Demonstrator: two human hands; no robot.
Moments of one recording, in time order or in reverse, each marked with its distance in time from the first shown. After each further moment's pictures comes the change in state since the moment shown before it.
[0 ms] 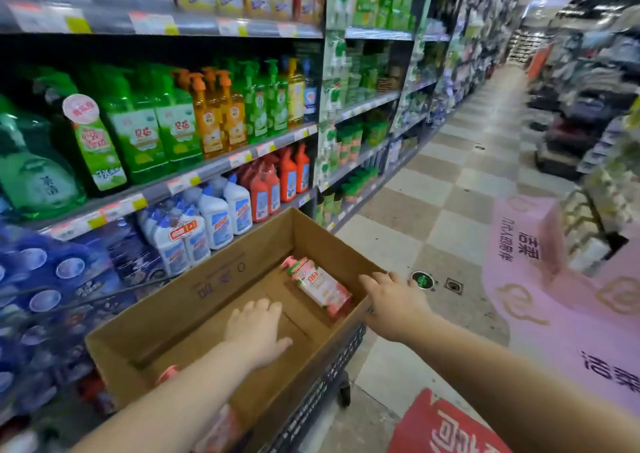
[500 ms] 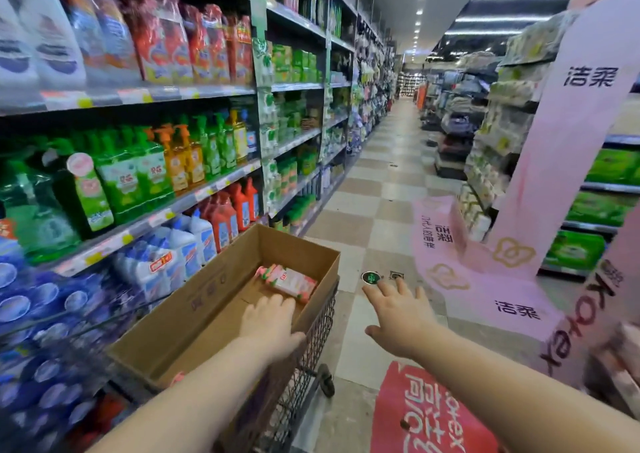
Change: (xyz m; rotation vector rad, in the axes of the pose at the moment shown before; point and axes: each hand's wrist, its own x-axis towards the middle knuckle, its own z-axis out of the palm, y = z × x) left_hand -0.167 0.009 -0.038 0.093 0.136 0.295; right_hand -0.237 -0.072 -0.007 -0.005 0.129 0.266
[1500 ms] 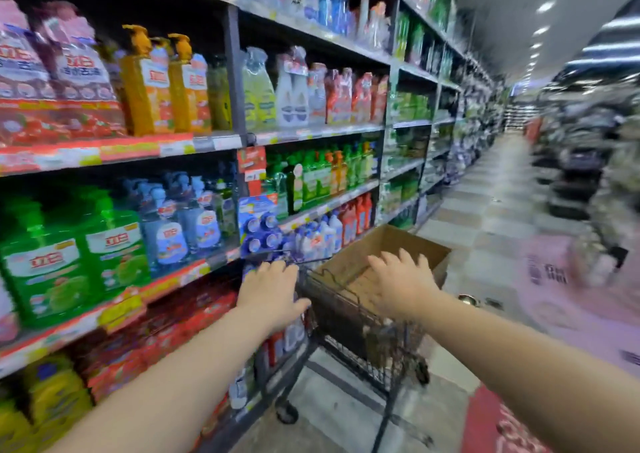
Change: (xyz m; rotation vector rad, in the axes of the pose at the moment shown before) left_hand -0.442 -0.180 -0.098 0.090 0.241 -0.276; right_hand -0.268 -0.298 -0.120 0.003 0.194 -0.304
